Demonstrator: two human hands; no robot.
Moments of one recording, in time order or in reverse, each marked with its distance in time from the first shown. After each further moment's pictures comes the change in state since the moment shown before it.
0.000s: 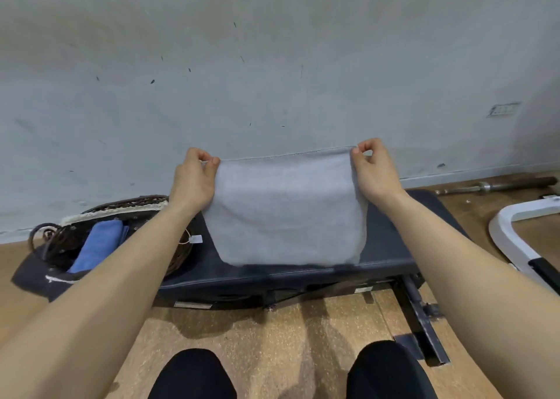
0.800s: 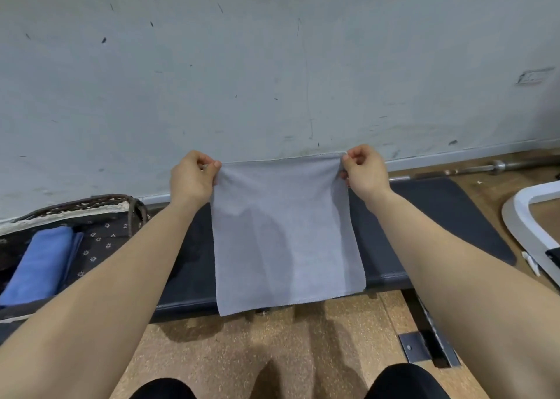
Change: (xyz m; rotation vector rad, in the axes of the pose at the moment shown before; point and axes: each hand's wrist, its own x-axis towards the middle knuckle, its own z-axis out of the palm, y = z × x) left_hand 0.074 -0.066 0.107 -0.041 -0.055 -0.152; right_hand 0.088 0.111 0.072 0.046 0.008 0.231
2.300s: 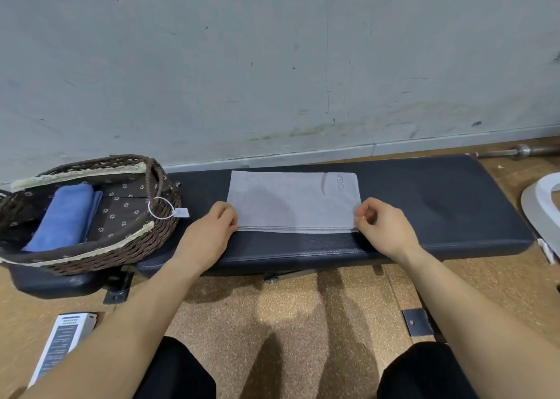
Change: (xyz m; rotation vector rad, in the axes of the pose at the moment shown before) left_hand -0.129 -0.109 -0.001 0.660 -0.323 0.488; right_hand -0.106 0.094 -0.026 -0.602 -0.292 -0.098
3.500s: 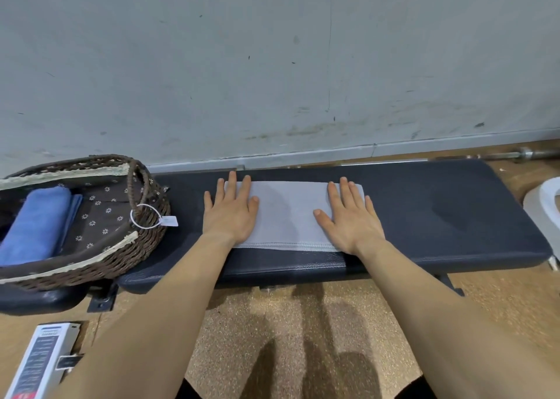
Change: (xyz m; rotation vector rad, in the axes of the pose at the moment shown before) left_hand 0.082 0.024 0.032 -0.033 -0.230 -0.303; right_hand 0.050 -0.034 0.056 -0.501 -0.190 -0.085
